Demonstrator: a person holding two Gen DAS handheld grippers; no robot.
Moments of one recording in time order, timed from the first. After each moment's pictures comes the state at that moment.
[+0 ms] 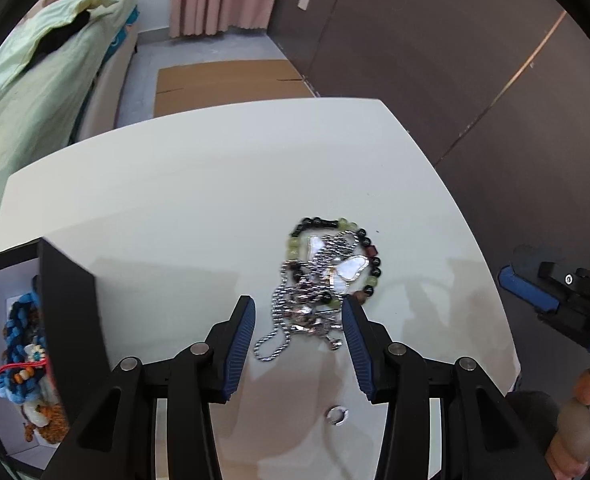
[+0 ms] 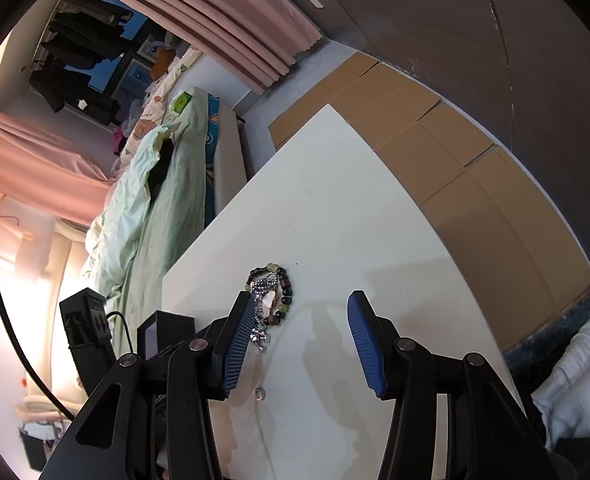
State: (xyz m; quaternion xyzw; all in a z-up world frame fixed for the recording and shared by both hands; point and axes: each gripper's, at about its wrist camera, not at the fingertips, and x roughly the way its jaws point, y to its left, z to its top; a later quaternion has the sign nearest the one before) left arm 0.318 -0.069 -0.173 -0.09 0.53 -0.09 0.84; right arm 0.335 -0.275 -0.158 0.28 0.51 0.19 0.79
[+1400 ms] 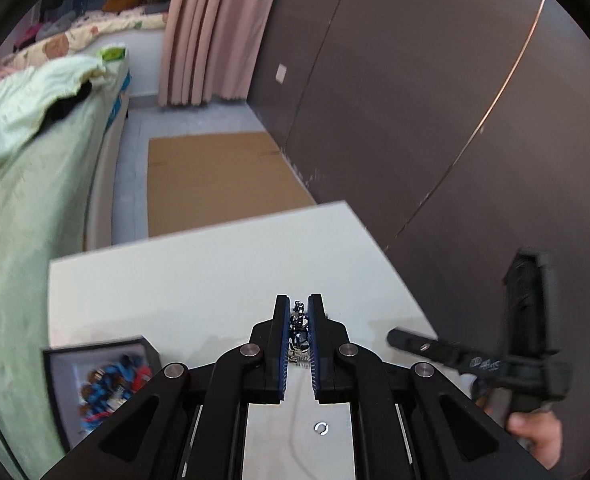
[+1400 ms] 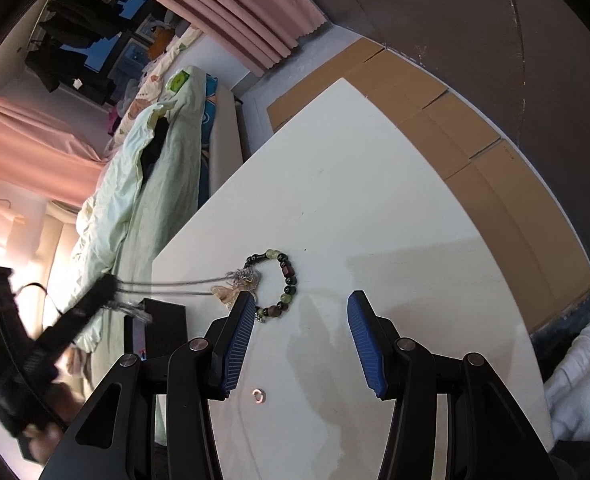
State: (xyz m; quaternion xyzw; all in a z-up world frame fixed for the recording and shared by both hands) left arm 0.304 -0.034 -0.064 -0.10 0.42 -0.12 0.89; right arm 0.343 -0.256 -0.172 0.26 0.53 0.20 0.78
